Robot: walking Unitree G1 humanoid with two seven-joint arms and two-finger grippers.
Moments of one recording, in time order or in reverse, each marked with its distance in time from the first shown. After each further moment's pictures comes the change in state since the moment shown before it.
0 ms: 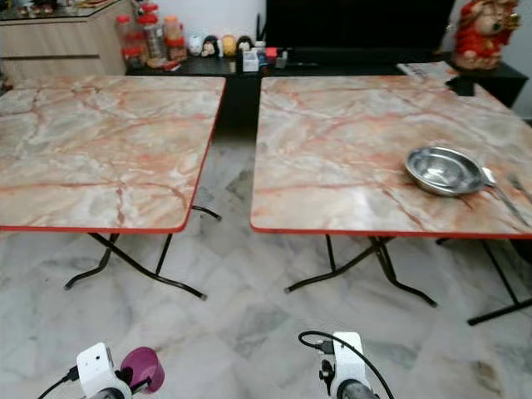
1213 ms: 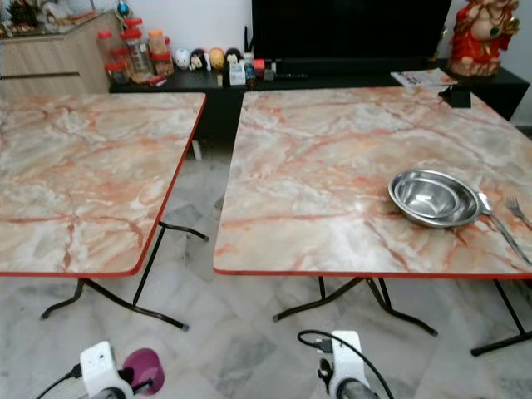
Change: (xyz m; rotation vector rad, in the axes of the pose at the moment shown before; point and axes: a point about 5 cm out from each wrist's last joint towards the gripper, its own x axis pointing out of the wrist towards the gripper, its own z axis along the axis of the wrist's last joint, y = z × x) left arm 0.000 -0.010 -0.004 0.042 0.020 -0.016; right arm -0.001 -0.008 0.000 -0.003 -0.002 -0.010
